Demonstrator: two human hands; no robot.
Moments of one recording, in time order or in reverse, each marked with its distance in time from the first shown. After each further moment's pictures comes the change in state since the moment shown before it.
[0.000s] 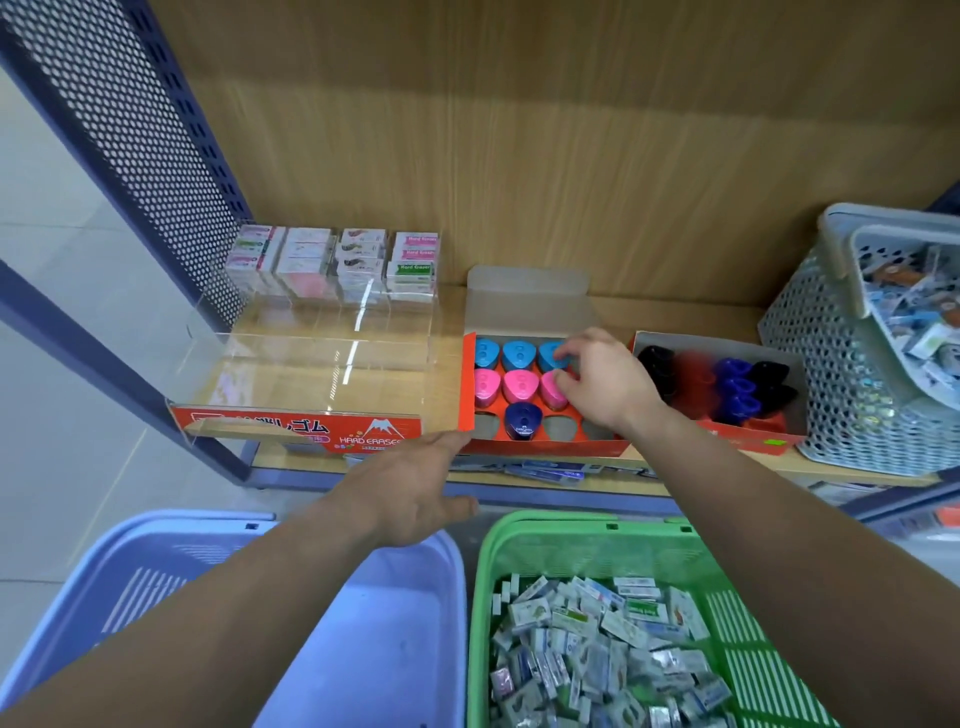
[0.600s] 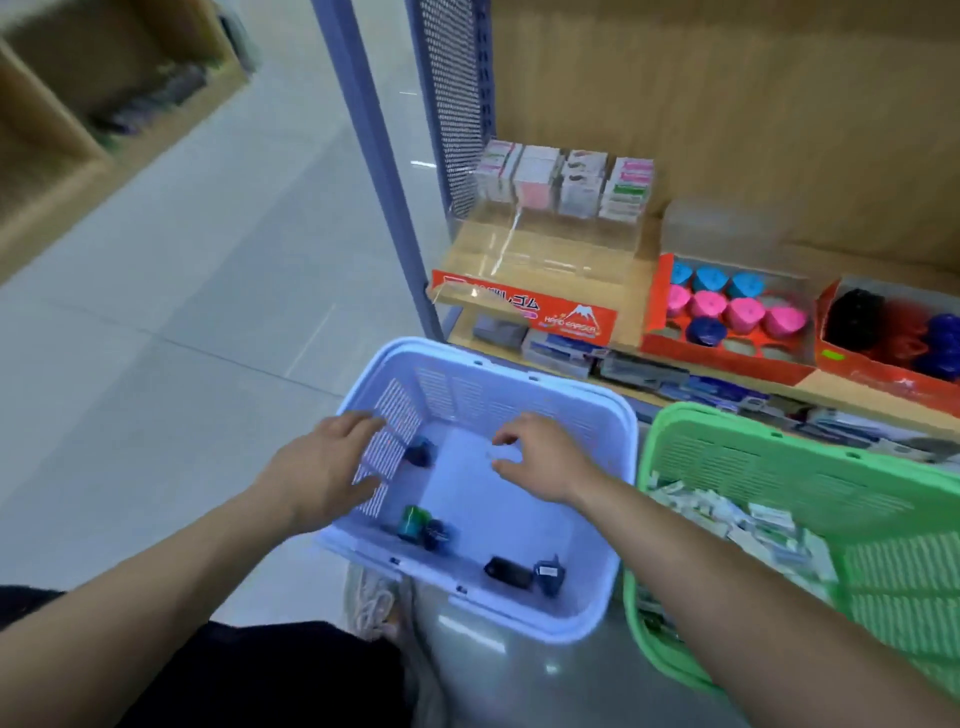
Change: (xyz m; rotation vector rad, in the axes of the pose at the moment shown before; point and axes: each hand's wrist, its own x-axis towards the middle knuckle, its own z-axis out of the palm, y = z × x) left_hand -0.277 -0.158 0.078 0.084 0.267 -0.429; right_hand -0.188 -0.207 0.144 0.148 -0.537 -0.360
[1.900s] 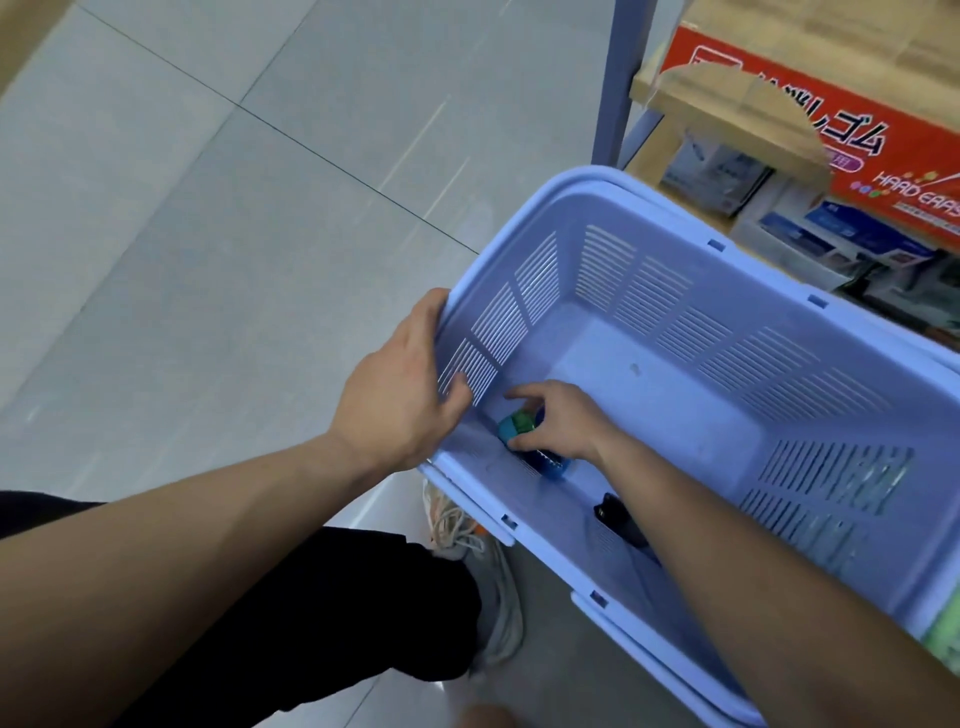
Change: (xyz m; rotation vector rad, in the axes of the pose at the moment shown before) left_hand 0.015 -0.060 0.098 -0.304 0.230 -0.300; right_hand 0.120 -0.007 0.199 0.234 -0.443 -0.010
